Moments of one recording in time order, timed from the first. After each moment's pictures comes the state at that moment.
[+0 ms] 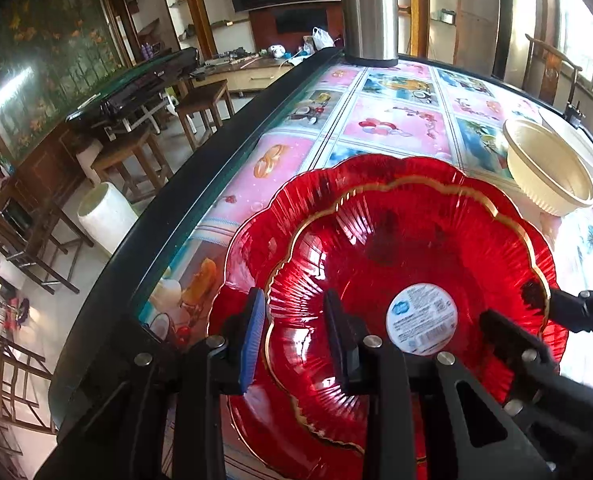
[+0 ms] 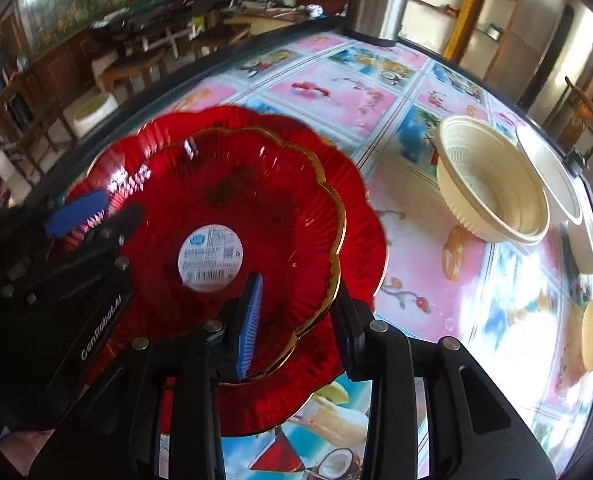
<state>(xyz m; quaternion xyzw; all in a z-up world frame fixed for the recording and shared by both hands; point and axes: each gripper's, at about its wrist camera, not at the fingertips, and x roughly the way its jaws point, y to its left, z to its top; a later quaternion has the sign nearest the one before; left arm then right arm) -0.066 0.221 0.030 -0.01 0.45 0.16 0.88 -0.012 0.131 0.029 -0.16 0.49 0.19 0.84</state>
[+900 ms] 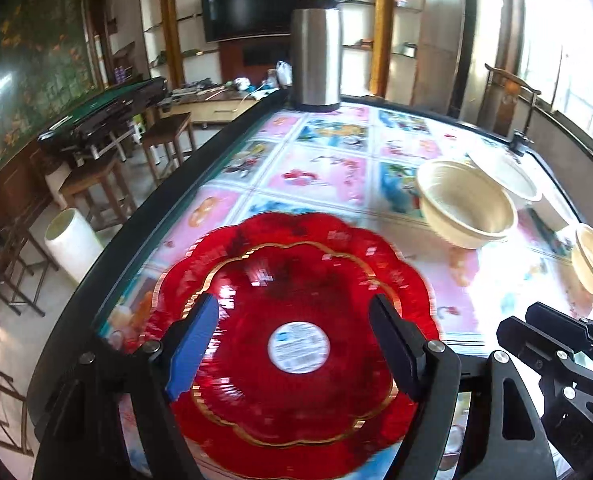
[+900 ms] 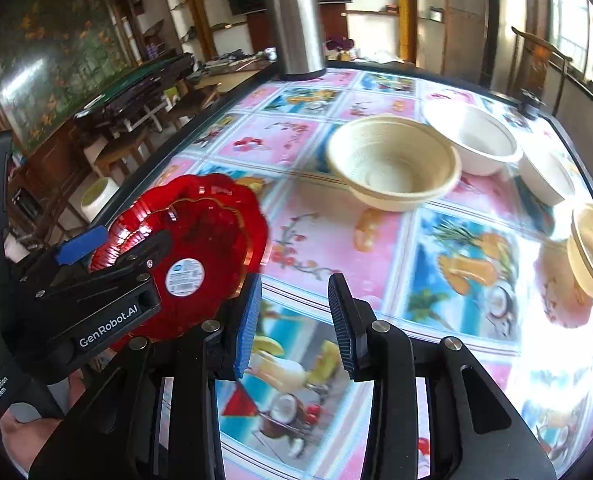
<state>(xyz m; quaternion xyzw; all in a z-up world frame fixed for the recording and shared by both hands) -0.073 0.164 0.071 -0.03 0.39 0.09 0.92 -0.040 0.023 0.076 0.00 0.44 0.17 0.88</state>
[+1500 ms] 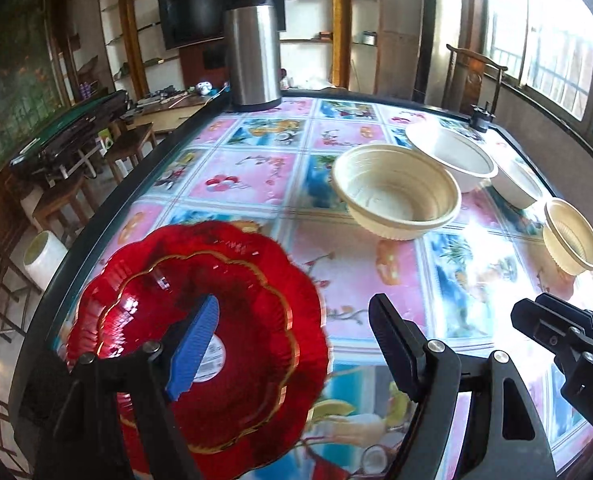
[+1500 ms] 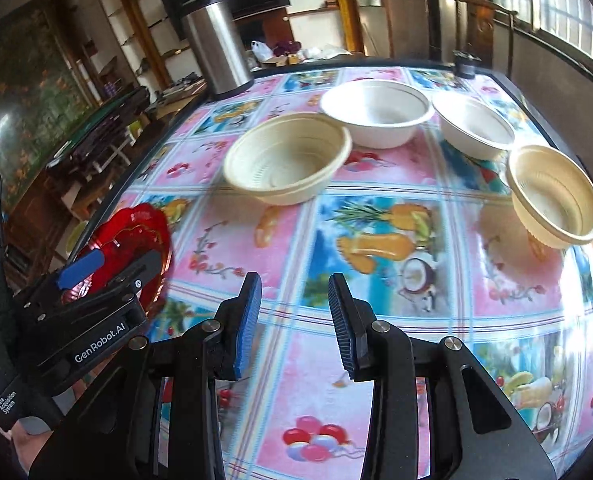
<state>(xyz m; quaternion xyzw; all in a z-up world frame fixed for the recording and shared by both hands) -0.053 0.098 0.070 0.00 0.40 0.04 0.92 -0.034 -0.071 0.070 0.08 0.44 0.11 0.89</state>
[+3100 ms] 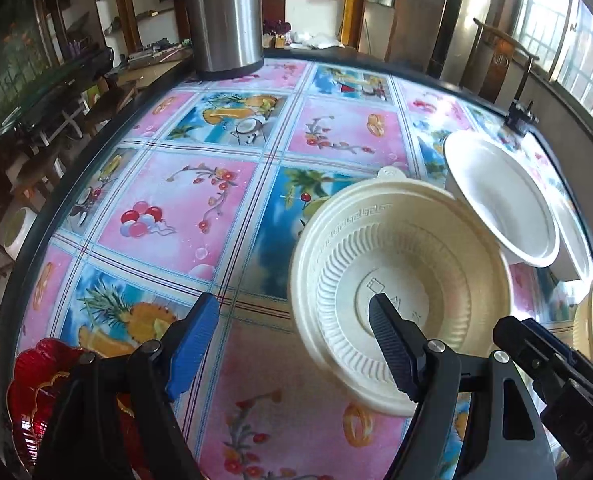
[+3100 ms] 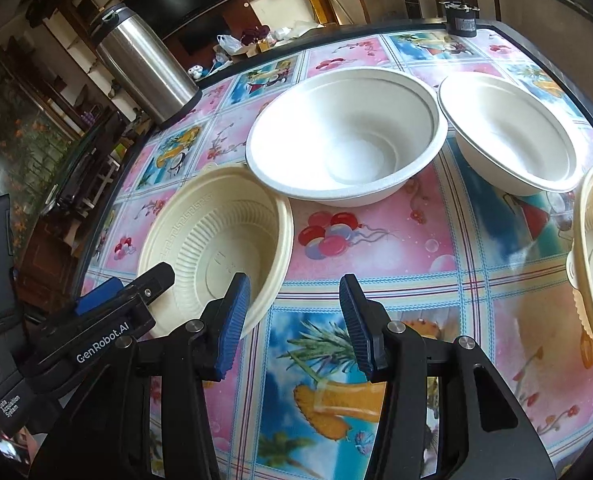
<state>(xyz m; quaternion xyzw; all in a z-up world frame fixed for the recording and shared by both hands) 0.095 0.079 0.041 -0.04 0.49 0.05 0.87 0.122 -0.105 0.031 0.16 0.49 0.09 0.85</state>
